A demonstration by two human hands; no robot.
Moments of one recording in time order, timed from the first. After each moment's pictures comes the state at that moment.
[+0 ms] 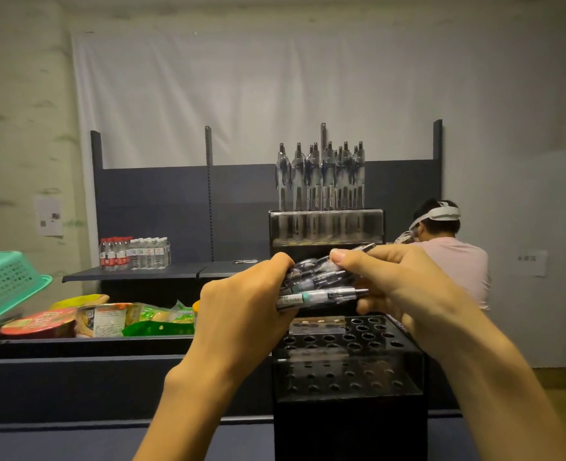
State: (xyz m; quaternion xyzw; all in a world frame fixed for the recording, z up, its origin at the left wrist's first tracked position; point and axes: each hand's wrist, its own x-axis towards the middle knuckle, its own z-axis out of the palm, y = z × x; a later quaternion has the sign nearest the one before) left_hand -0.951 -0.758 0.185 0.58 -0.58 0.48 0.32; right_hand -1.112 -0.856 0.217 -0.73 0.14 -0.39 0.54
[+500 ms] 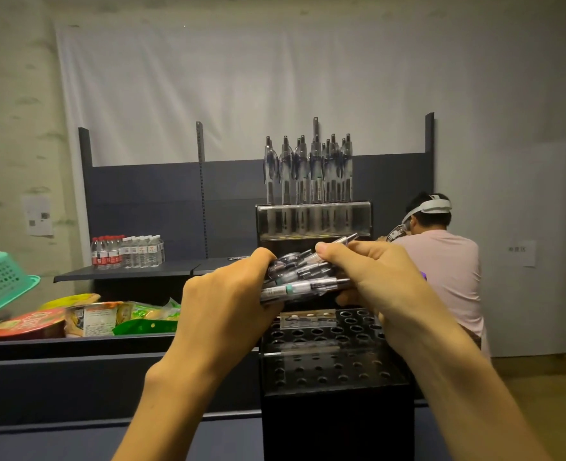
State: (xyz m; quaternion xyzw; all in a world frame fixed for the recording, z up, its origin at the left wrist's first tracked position) left_hand -0.949 -0.758 0.185 0.61 -0.55 0.49 0.31; right_hand -1.097 -0.855 0.208 -0.69 0.17 -0.45 0.54
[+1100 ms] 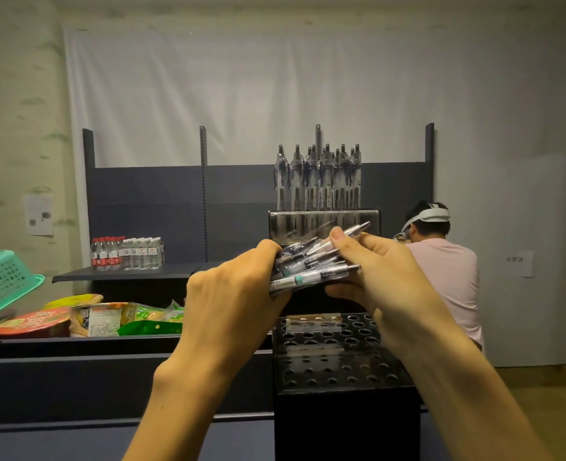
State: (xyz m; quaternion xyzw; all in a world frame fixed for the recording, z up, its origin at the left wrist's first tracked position) left_hand -0.957 -0.743 0.196 0.60 -0.54 0.49 0.33; right_hand -1.091 -0.835 0.217 -0.65 0.13 -0.48 0.58
